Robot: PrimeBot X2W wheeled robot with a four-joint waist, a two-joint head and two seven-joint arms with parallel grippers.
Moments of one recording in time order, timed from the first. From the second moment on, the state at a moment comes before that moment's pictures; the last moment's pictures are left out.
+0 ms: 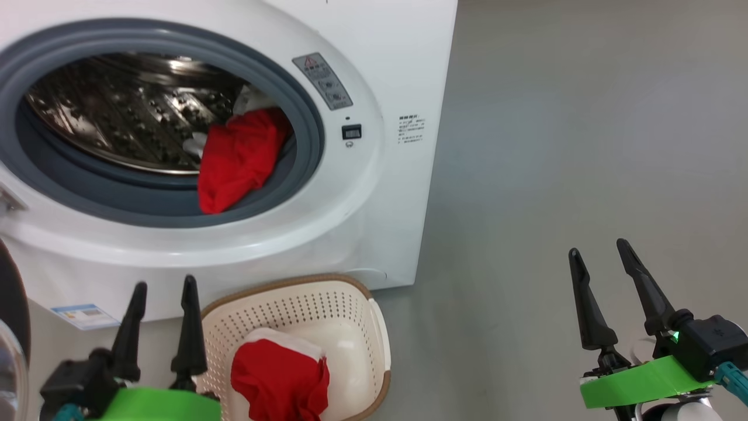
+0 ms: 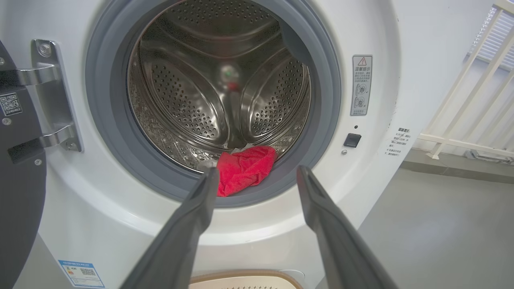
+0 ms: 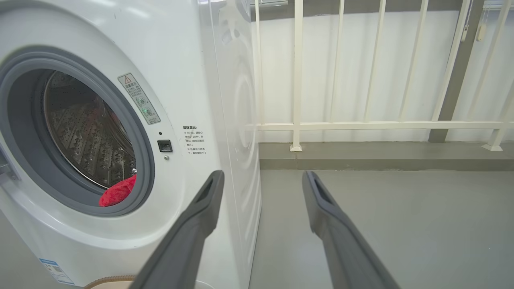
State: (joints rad) left arm -0.06 0.09 -0.01 0.07 -0.36 0.03 -0.20; right arm 0.00 -0.04 -0.02 0.03 0.23 0.12 -0.26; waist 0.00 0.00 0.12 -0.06
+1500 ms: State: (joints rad) left arm -0.97 0.18 -0.01 0.70 -0.54 -0.12 -0.11; right arm -0.21 -0.04 -0.02 0.02 0.20 0.12 -0.26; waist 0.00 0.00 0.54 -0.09
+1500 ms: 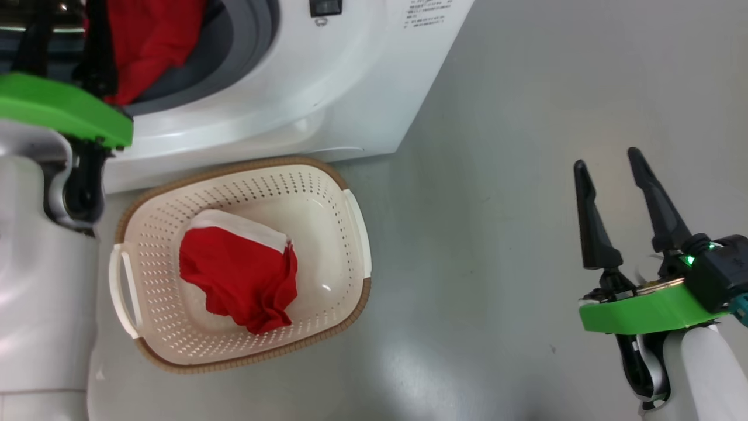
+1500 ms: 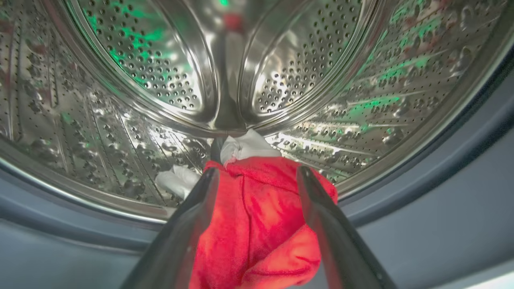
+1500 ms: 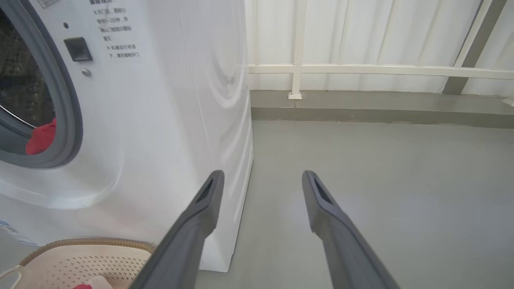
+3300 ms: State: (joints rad) left arm -1.11 0.28 -0.14 0.96 -0.49 -0.10 -0.25; right arm -0.25 -0.04 0.04 0.07 0.26 0.12 -0.26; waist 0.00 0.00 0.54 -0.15
